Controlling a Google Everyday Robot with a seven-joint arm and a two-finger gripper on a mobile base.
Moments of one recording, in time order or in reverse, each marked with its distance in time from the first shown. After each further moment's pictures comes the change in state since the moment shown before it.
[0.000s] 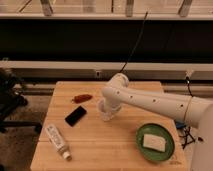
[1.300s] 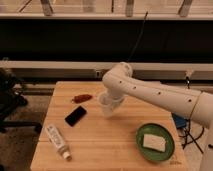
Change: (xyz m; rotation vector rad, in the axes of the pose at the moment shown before) arm 0.013 -0.004 -0.060 -0.008 0.016 -0.016
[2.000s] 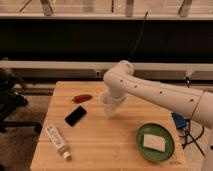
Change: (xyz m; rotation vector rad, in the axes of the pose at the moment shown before) arm 0.007 0.005 -0.009 -0.011 0.015 -0.007
